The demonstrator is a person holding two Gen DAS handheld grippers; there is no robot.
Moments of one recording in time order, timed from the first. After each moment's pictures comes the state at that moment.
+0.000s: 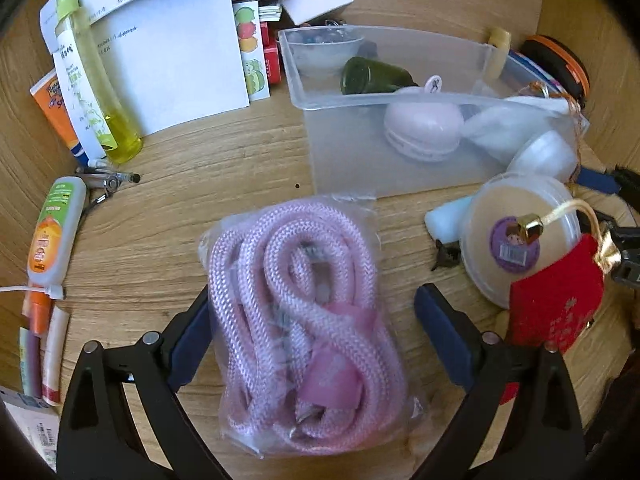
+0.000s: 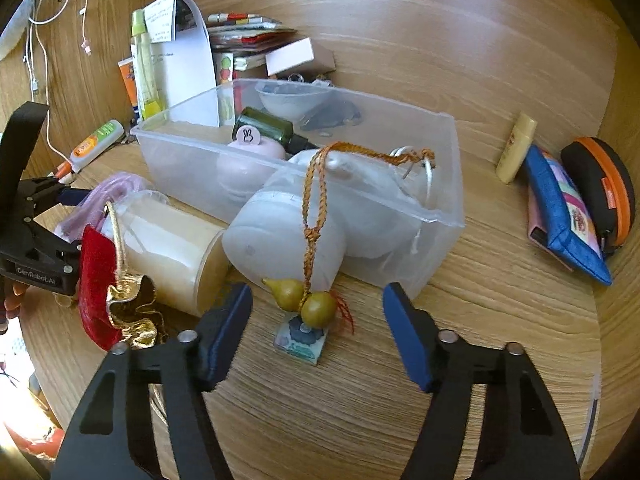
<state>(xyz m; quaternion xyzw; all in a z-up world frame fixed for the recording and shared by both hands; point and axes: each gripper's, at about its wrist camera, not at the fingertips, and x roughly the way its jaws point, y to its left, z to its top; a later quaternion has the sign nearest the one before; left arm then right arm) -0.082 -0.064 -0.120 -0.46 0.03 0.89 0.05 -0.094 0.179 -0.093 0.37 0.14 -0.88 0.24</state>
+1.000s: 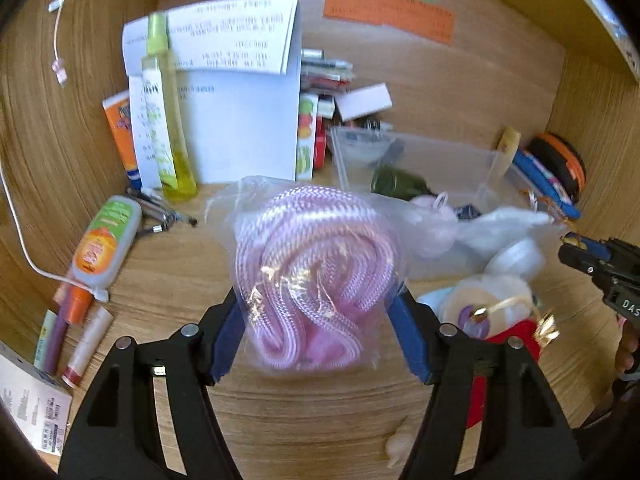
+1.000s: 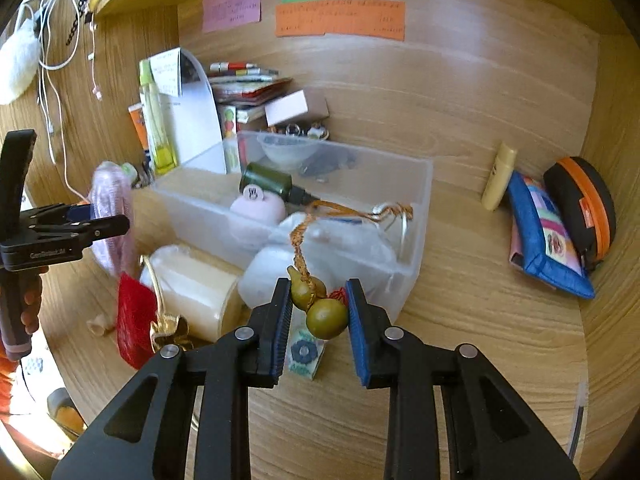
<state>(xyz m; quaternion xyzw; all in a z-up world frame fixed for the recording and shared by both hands) -0.054 -0.088 -0.059 -0.35 -0.05 0.94 0.00 -0.086 0.196 -0.052 0.33 0.10 -0.90 0.26</state>
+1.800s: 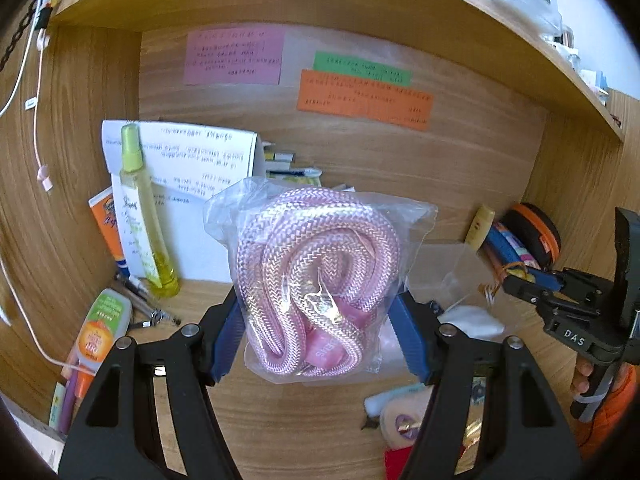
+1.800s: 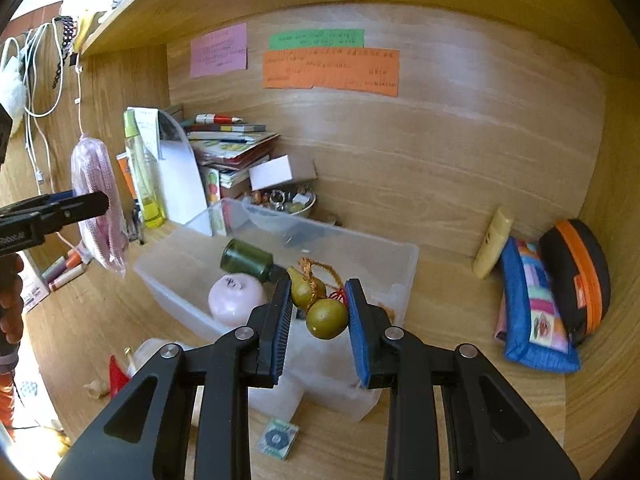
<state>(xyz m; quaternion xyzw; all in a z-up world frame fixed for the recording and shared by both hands) -0.082 -0.075 0.020 -0.26 -0.06 0.96 0.02 -0.132 0.189 -0.009 0.27 0.09 -0.92 0.26</state>
